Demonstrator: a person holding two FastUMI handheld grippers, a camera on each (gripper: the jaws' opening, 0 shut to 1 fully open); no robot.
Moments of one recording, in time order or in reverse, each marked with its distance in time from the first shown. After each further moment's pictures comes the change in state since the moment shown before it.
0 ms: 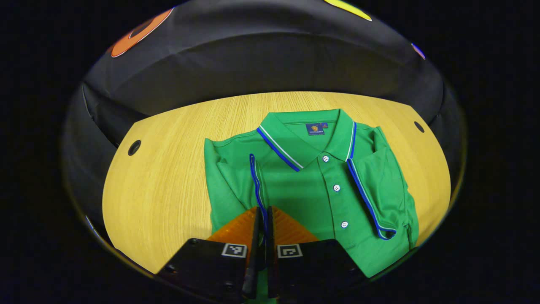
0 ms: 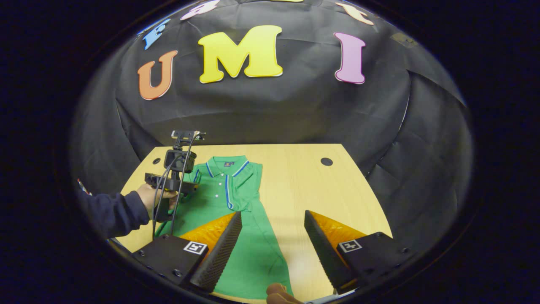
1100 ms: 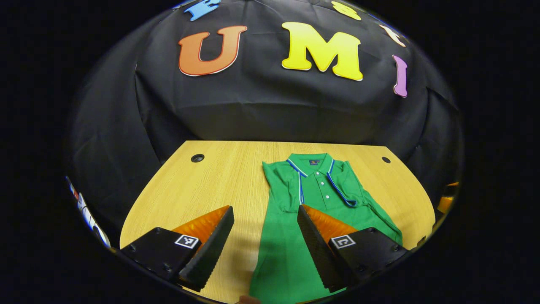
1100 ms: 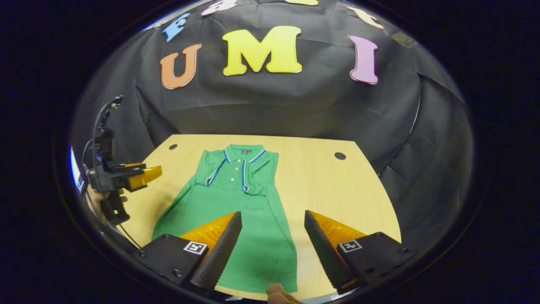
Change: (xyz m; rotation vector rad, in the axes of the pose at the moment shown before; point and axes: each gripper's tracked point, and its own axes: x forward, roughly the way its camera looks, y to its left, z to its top) left arm -0.217 0.073 -0.070 -0.095 -0.342 0.006; right arm -0.022 0.017 -0.062 -0.080 0.011 0.069
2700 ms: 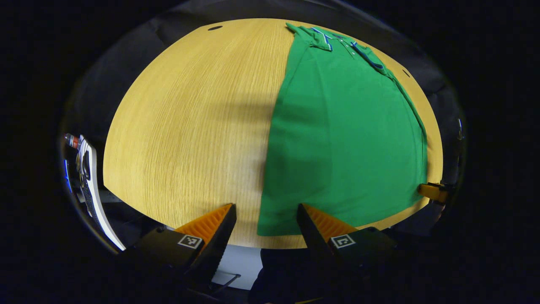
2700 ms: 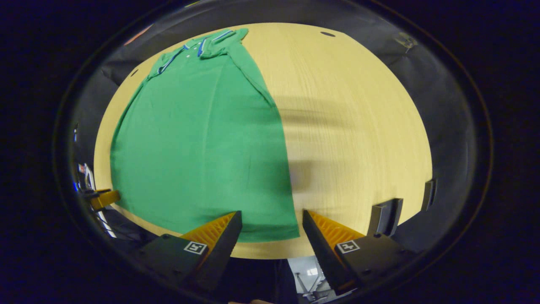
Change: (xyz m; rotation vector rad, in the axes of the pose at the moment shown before) left arm -0.113 0.017 -0.254 -0.074 0.806 0.025; right arm 0.008 -0.035 -0.244 0.095 0.736 -0.084
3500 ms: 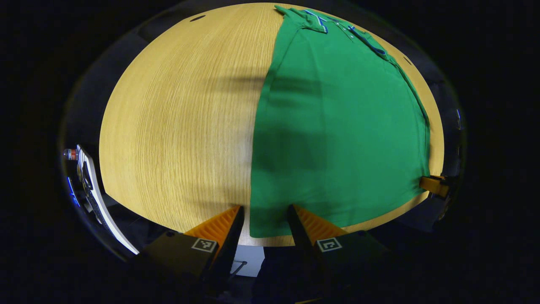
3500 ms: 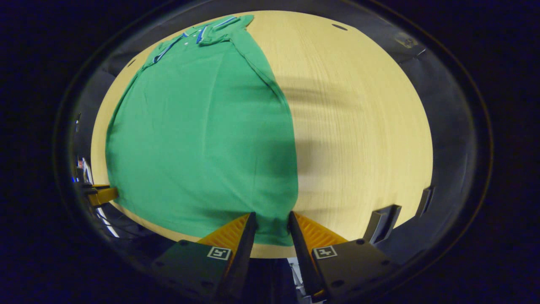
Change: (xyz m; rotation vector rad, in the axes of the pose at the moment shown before) left arm 0.001 -0.008 0.003 0.048 0.163 -0.015; right arm 0.001 0.006 0.007 -0.022 0.107 -0.002
